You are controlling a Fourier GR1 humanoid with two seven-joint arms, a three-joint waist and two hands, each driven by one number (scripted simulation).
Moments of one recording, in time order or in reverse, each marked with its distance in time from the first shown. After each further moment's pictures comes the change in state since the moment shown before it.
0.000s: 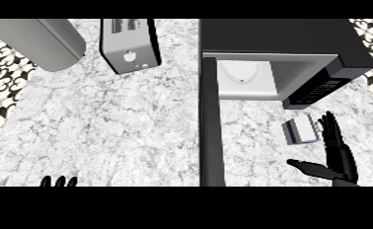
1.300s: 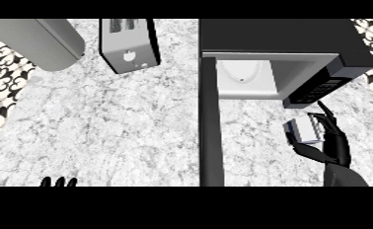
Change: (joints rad) left arm -0.006 0.030 0.011 0.018 0.024 -0.016 -0.016; right arm -0.133 -0.009 -0.043 0.136 -0.019 -0.149 -0.047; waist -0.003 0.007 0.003
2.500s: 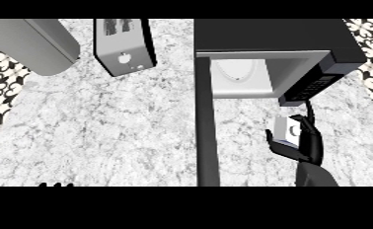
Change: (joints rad) left arm 0.033 0.006 0.006 0.011 0.011 -0.008 -0.033; right arm 0.051 0.172 0.016 -0.180 -0.043 -0.066 -0.011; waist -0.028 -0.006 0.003
